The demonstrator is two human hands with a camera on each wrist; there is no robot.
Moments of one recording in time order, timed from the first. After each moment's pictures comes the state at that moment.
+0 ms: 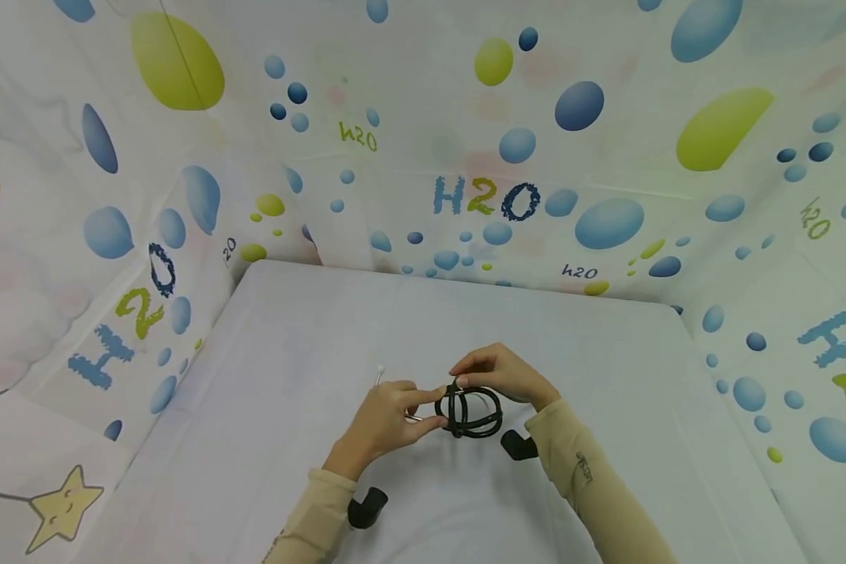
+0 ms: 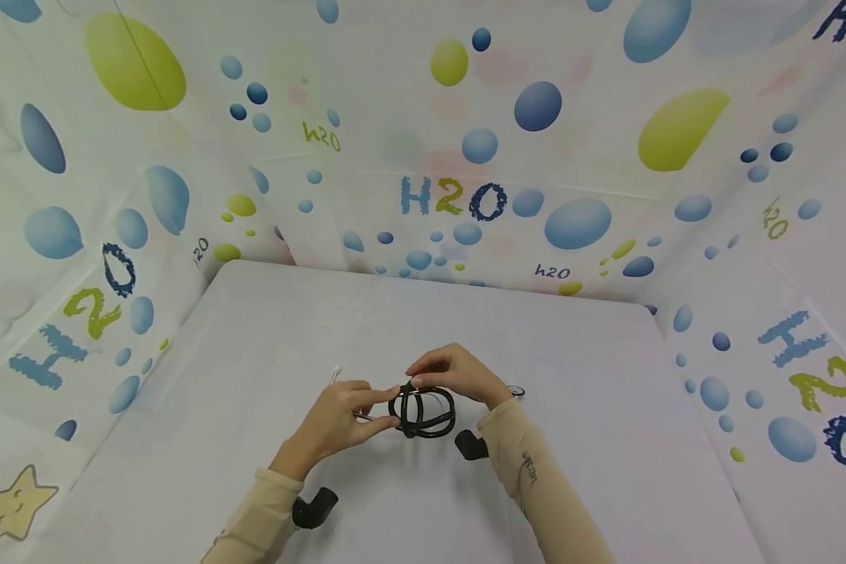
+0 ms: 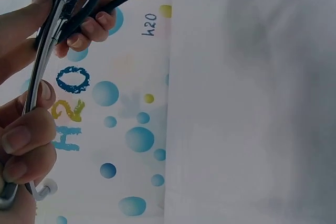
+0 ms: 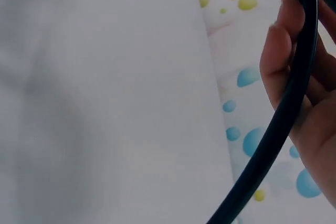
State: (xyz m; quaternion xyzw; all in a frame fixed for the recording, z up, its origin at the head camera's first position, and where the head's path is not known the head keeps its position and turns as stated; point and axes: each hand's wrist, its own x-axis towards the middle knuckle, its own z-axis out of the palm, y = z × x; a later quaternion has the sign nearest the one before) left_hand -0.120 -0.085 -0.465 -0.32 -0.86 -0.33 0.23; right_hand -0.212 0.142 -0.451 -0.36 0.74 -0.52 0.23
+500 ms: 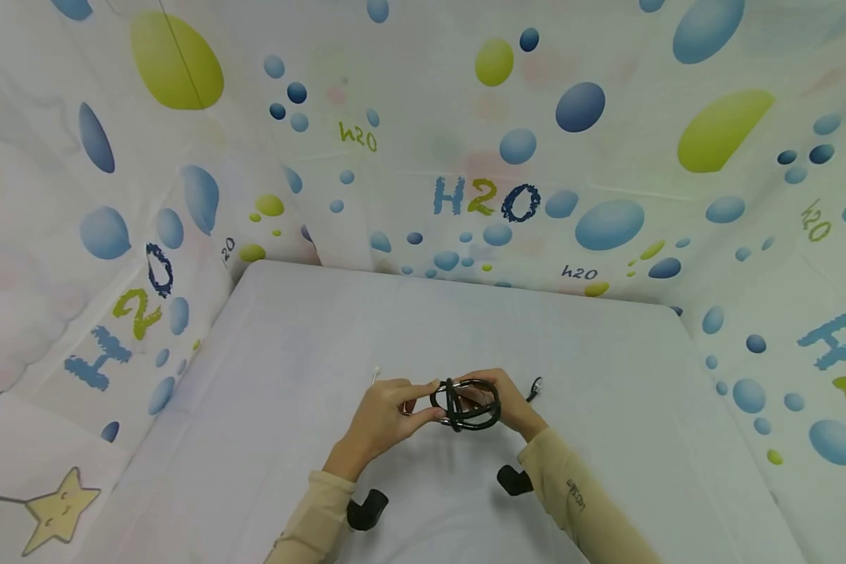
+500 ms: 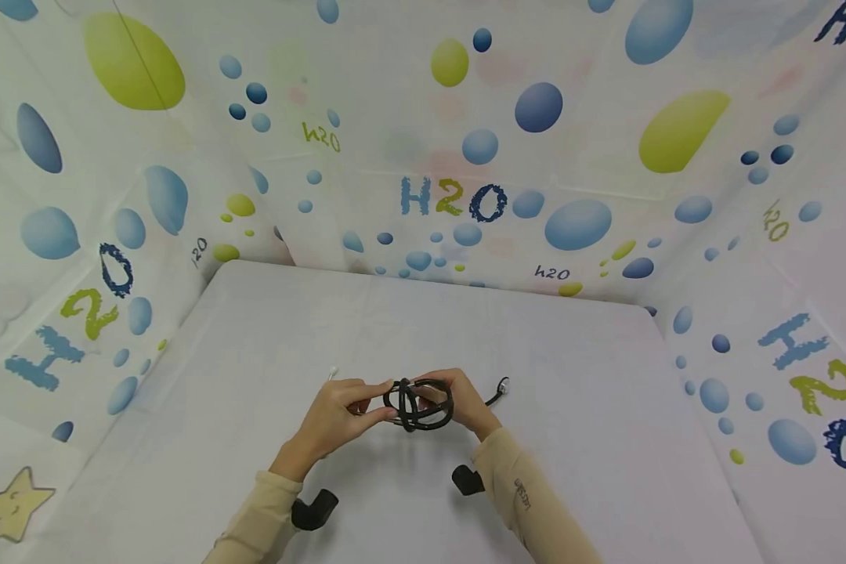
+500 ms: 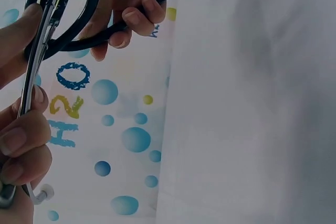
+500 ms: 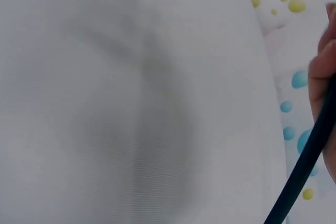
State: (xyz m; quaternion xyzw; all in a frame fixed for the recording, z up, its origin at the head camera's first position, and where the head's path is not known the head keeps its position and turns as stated) left_hand -0.124 -0.084 -0.470 -0.29 -0.84 -0.39 0.25; right_hand -0.188 0.139 -0.491 -0.31 0.74 -0.58 0.14
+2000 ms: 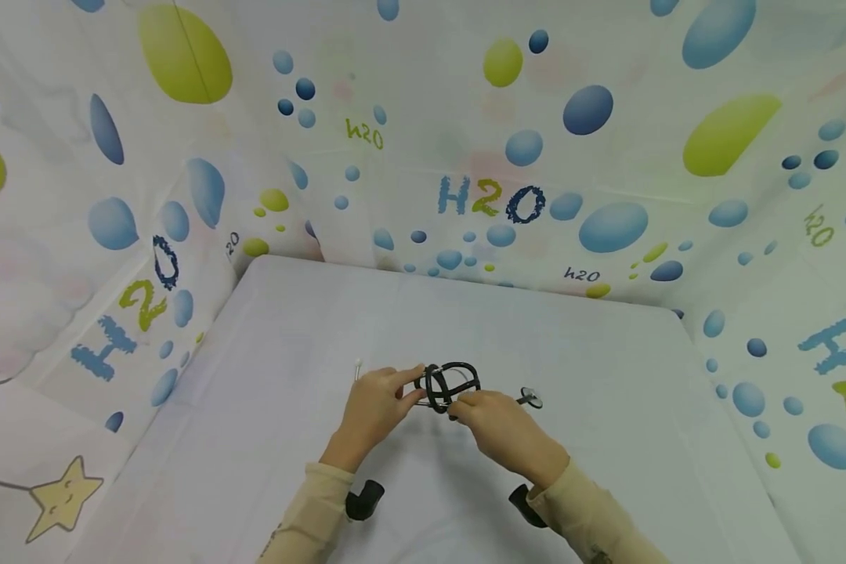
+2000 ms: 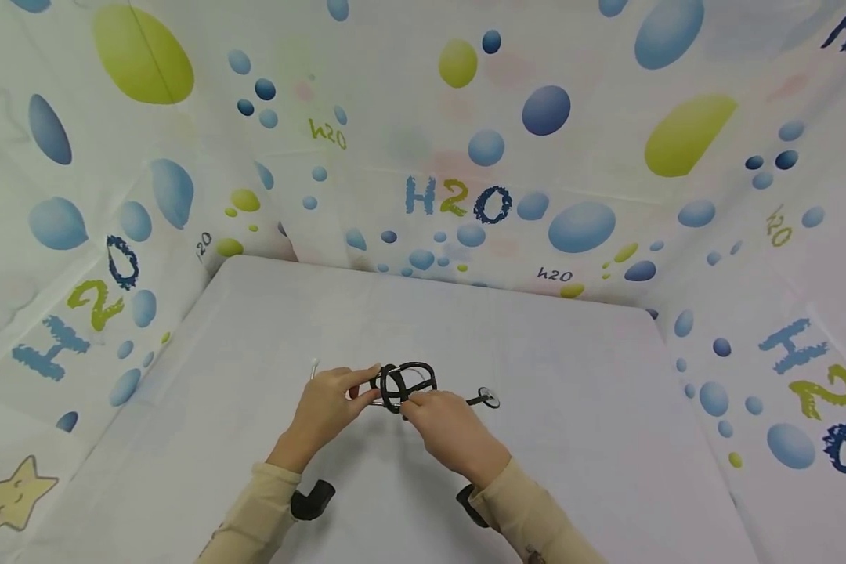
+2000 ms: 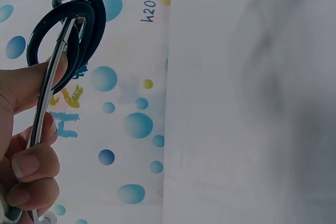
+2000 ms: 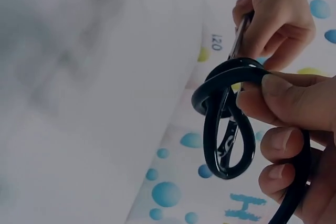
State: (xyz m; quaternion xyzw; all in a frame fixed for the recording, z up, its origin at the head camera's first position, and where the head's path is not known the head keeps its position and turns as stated) left_hand -0.124 -0.093 -0.469 -0.19 -0.90 -0.29 0.27; right_hand -0.114 0.110 -0.407 -0.45 0.89 -0.06 -0.06
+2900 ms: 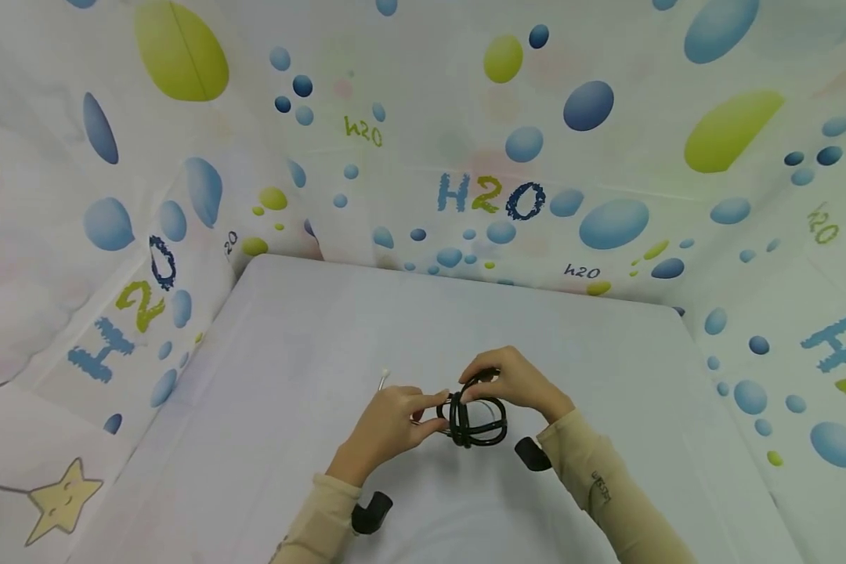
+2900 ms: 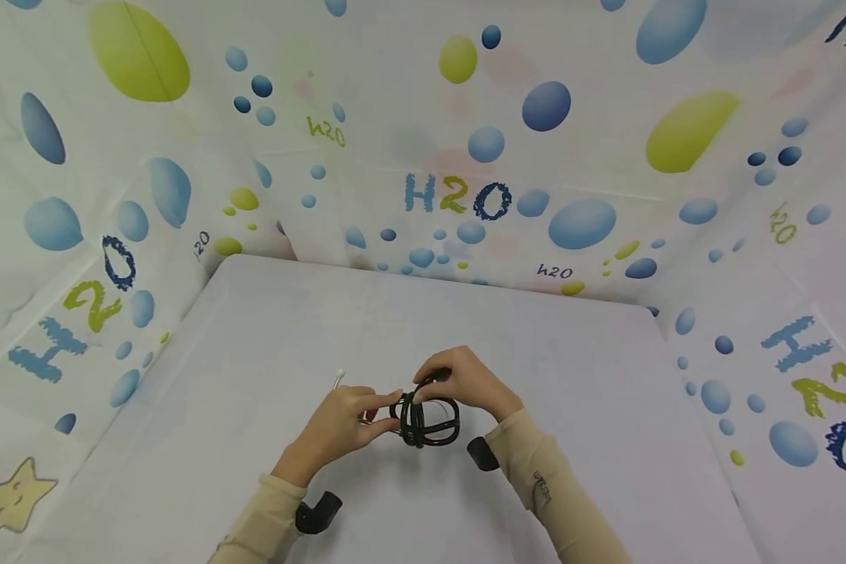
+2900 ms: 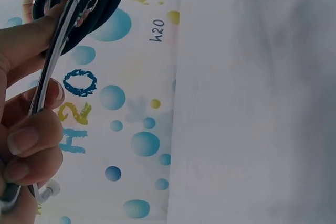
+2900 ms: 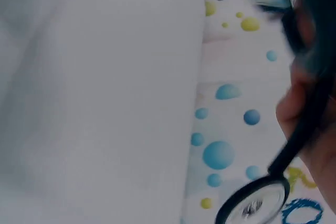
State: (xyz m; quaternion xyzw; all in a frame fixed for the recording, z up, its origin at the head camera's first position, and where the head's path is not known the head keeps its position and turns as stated) left_hand -0.114 -0.082 -0.465 -0.33 -0.86 -0.33 0.21; right_hand -0.188 0.141 -0.421 -0.41 0.81 -0.40 0.12
